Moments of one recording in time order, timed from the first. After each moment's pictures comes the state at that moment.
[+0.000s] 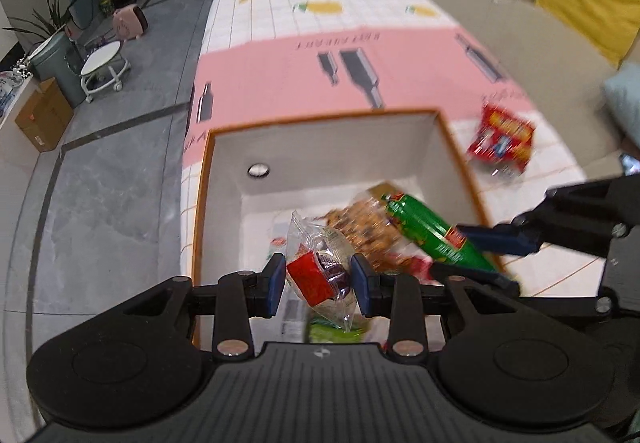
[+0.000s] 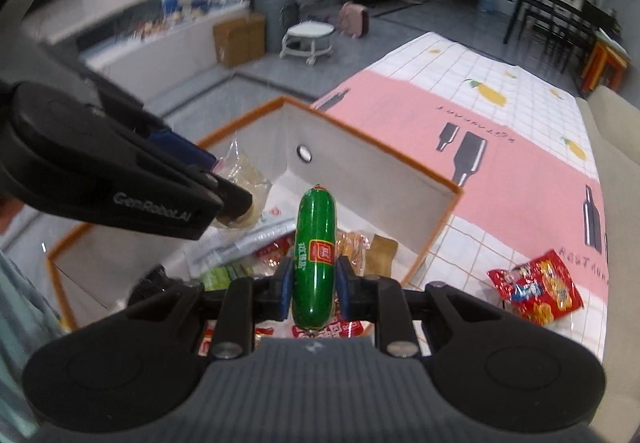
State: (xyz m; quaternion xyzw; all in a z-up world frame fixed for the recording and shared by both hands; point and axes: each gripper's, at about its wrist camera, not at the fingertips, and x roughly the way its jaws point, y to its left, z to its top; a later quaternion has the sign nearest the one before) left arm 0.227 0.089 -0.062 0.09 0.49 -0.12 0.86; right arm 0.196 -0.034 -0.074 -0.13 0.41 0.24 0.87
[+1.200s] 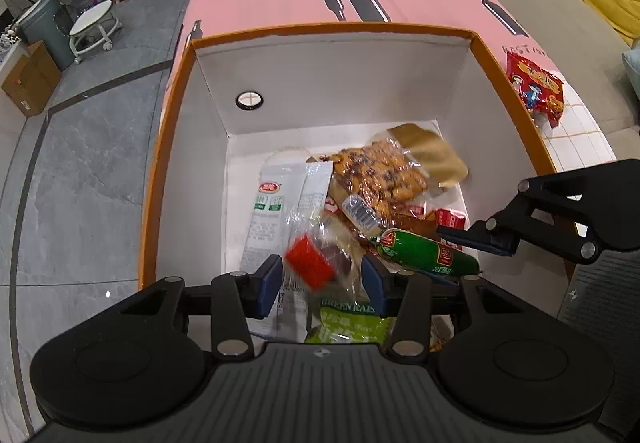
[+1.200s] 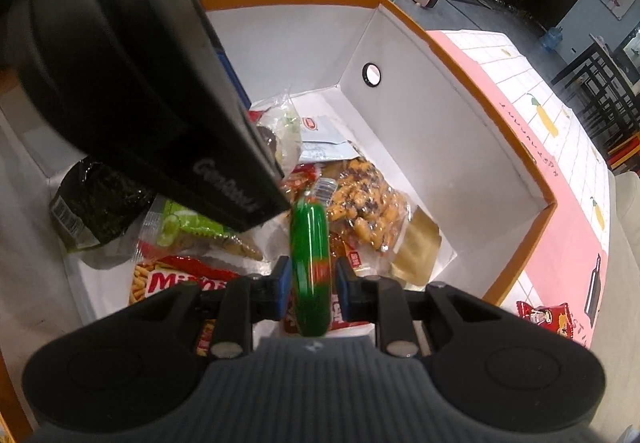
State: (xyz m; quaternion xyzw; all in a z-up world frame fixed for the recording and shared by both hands) left arm 0.232 0.098 -0.115 0.08 0.54 -0.13 0.83; right arm 0.201 0.017 -0.140 -0.32 0.42 0.27 0.80
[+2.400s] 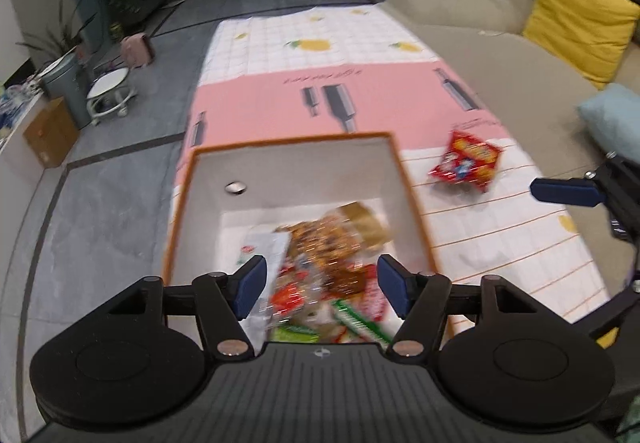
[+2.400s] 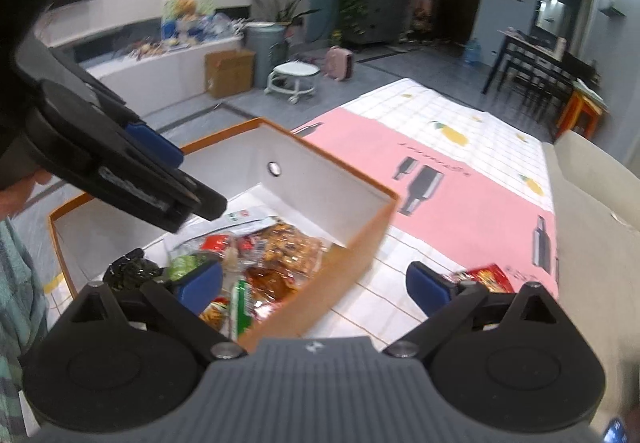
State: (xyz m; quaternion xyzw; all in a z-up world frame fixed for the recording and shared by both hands) left arm 0.172 0.060 -0.028 0.07 0.43 -0.13 0.89; right arm 0.138 -0.092 -0.051 -0.14 0.32 0.22 0.91
